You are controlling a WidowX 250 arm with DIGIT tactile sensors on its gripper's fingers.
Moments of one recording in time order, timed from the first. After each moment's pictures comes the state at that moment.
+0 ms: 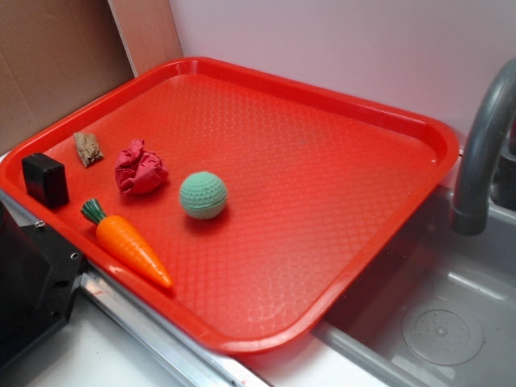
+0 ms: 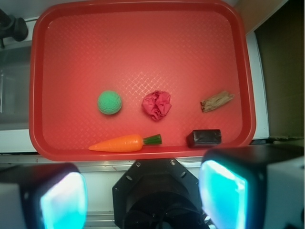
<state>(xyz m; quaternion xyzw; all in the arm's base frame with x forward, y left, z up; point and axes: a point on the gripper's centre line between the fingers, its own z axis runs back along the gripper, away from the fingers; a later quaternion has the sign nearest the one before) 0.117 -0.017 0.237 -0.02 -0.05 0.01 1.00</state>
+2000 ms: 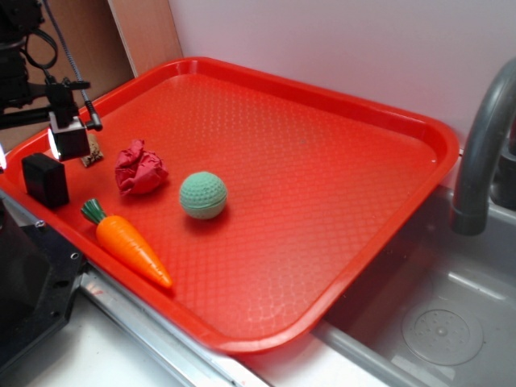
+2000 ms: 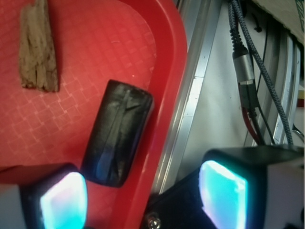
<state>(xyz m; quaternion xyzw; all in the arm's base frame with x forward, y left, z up) 0.105 0.076 0.066 0.07 0.07 0.60 0.79</state>
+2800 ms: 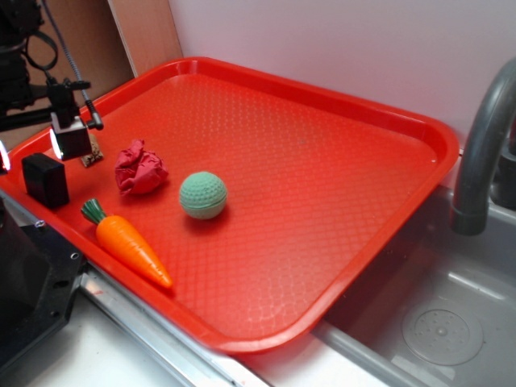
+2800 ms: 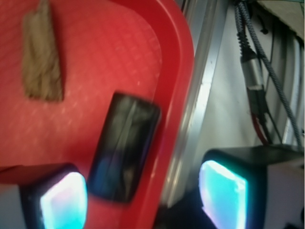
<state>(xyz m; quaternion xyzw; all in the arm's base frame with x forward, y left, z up) 0.107 0.087 0.056 0.06 0.05 0.62 0.78</state>
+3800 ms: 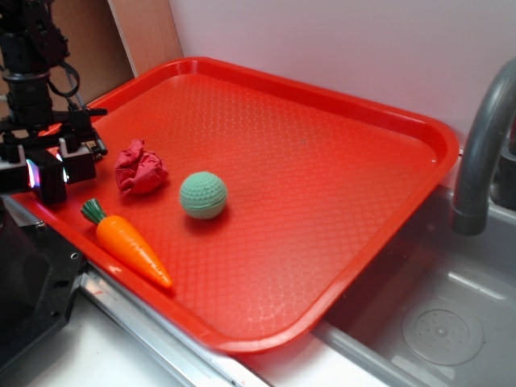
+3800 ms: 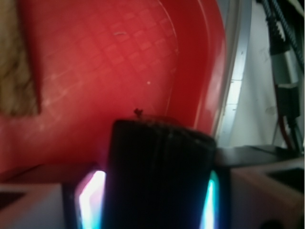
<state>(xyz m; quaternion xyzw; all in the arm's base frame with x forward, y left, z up) 0.116 0.085 0.037 0.08 0.09 0.60 0.79</state>
